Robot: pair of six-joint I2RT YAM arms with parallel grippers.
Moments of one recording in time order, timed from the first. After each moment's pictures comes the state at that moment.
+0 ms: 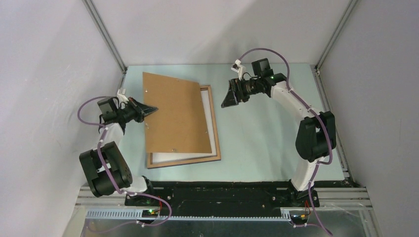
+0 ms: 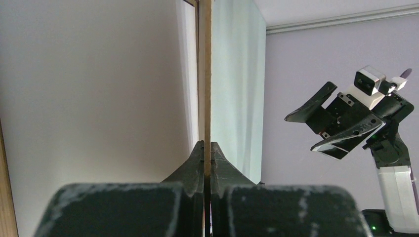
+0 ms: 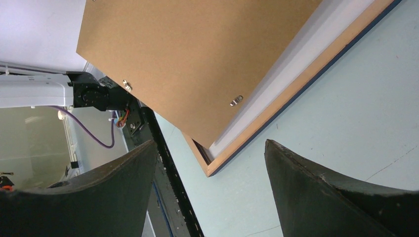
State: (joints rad) left arm 0.41 1.39 0.78 -0.01 0.98 -0.68; right arm 0.37 1.82 1.60 -0.62 -0.90 0.05
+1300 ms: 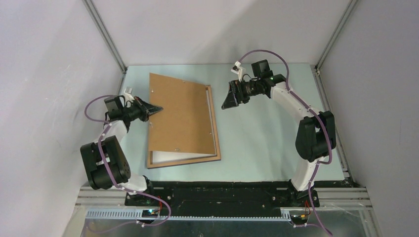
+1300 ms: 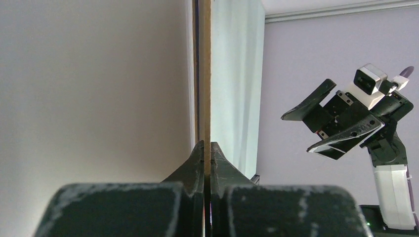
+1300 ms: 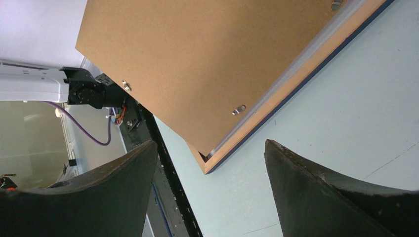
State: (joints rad) left arm 0.34 1.46 0.79 0.05 0.97 -0.72; right arm 0.37 1.83 1.58 -0.62 -0.89 0.04
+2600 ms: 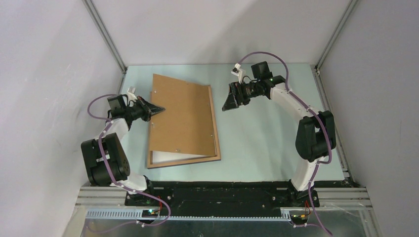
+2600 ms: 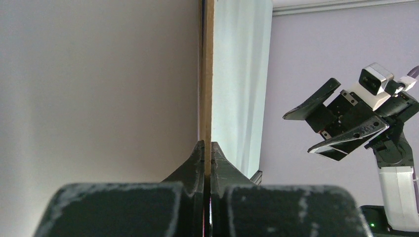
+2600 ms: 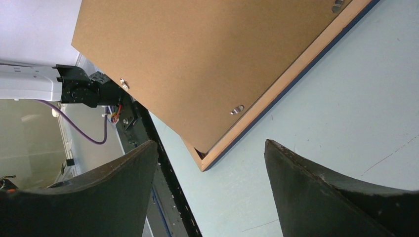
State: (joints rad) left arm 0.31 1.49 0.81 0.01 0.95 -0.70; right arm 0.37 1.83 1.56 -0.62 -0.88 0.03
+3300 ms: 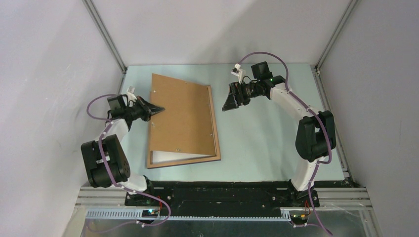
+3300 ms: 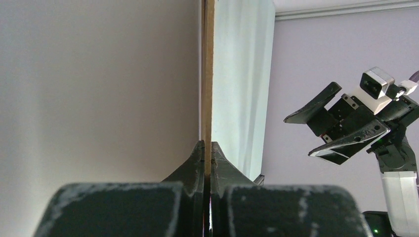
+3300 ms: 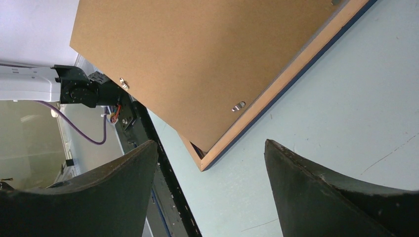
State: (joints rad) left arm 0.31 1.48 0.81 0.01 0.93 -0.70; right arm 0.37 1.83 1.55 -0.62 -0.88 0.03
